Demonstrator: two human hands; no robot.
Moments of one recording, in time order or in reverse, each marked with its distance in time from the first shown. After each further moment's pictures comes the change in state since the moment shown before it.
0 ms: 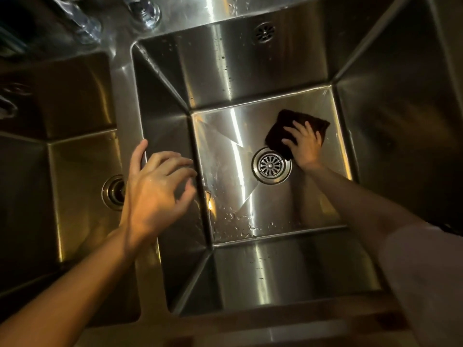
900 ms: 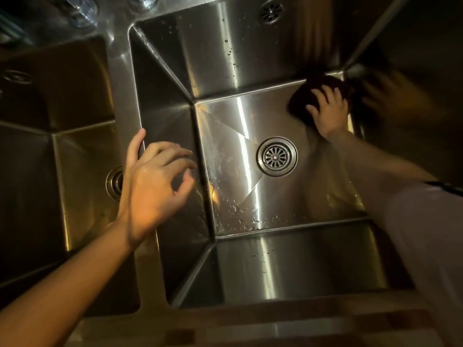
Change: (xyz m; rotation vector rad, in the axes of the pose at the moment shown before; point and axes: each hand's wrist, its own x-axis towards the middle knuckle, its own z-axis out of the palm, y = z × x) left_hand -0.001 0.001 0.001 0.004 -0.005 -0.005; right_hand 0.055 0.033 -0.035 -0.153 0.025 0.033
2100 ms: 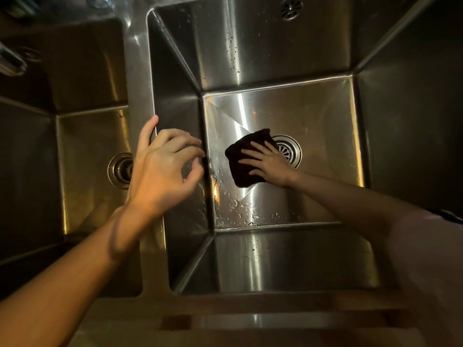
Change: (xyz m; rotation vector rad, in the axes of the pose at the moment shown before) left_hand 0.002 0.001 -0.004 -0.058 0.021 -0.035; right_hand -0.110 -0.095 0.073 -0.181 -0.280 -0.898
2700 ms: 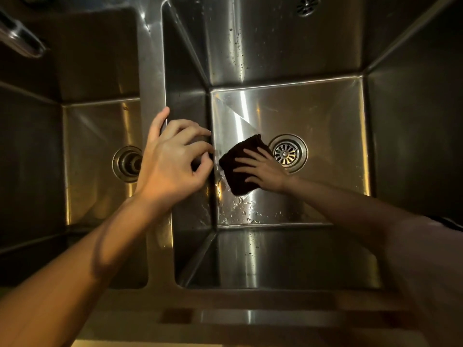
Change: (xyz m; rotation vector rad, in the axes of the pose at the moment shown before) left_hand -0.002 -0.002 0.001 0.012 0.009 0.001; right_hand 0.010 -0.026 0.011 0.003 -0.003 -0.121
